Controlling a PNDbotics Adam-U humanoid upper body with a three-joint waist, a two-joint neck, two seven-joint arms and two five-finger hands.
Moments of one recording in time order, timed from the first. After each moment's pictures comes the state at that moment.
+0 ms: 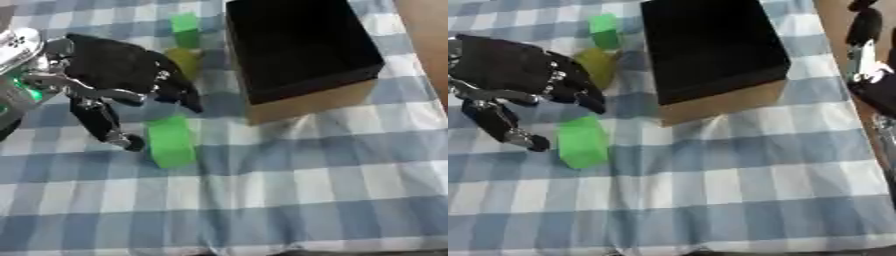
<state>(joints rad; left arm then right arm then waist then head) -1.13 0.68 -0.82 -1.54 -0.51 -0.55 -0.55 -0.16 -0.54 -0.21 -1.99 0.15 -0.59 -0.22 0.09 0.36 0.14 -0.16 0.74</state>
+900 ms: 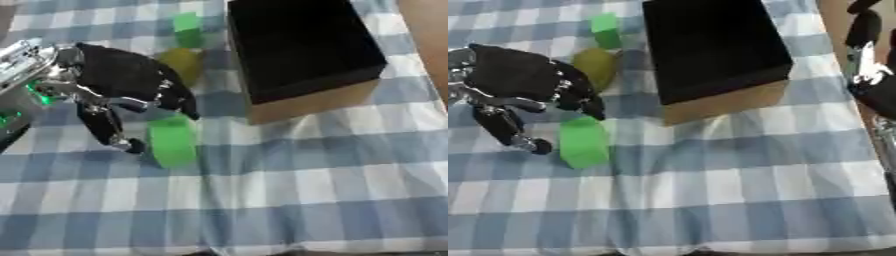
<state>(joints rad) -1.13 0.65 -0.85 -1.50 -0.56 -0.55 -0.55 -0.16 -0.53 -0.20 -1.99 0.14 -0.59 -0.21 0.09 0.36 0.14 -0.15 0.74</state>
